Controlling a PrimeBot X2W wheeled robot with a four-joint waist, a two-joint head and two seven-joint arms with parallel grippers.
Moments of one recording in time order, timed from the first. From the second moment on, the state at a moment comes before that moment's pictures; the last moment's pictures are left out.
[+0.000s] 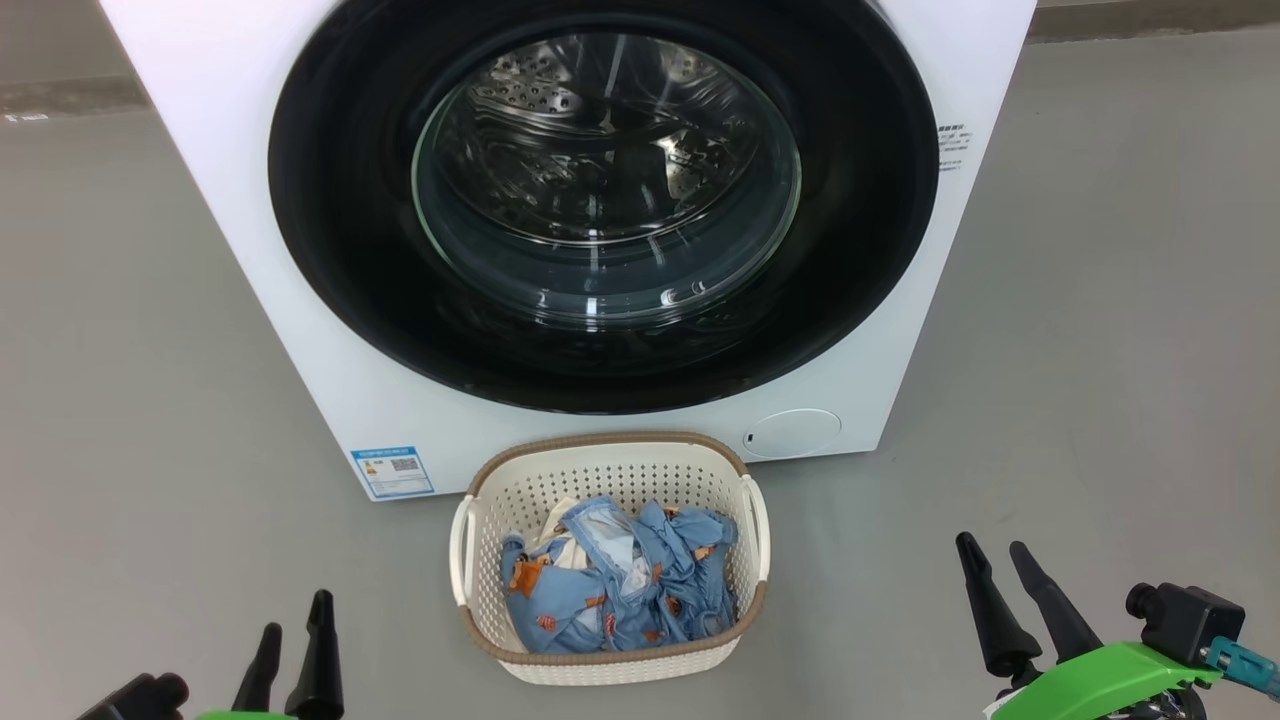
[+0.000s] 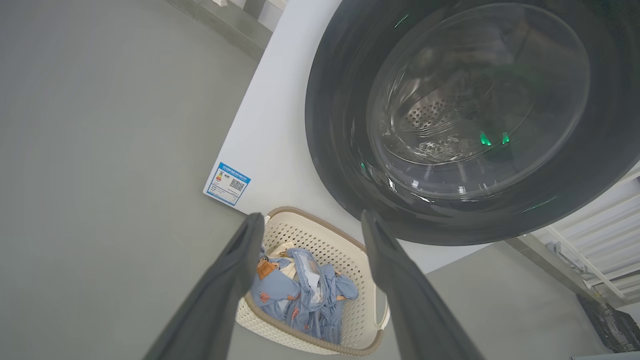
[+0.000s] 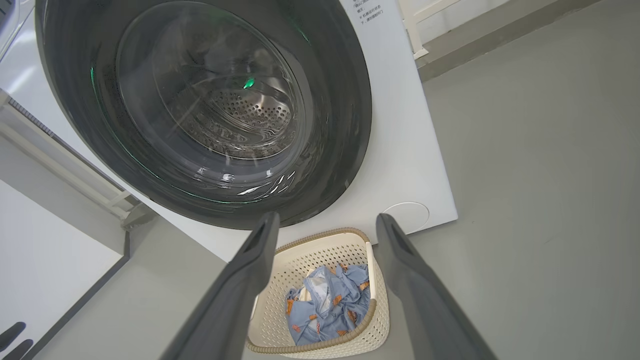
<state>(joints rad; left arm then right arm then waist) 0.00 0.03 0.01 0.29 -0.74 -0.12 -0.11 -0.02 -0.12 0.04 0.25 0.66 0.13 -0.11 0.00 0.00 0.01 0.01</state>
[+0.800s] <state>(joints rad) 0.01 0.05 0.00 0.26 -0.38 -0.12 -0.18 -0.02 -0.12 0.04 0.24 0.36 0.13 -0.18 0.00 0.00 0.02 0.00</state>
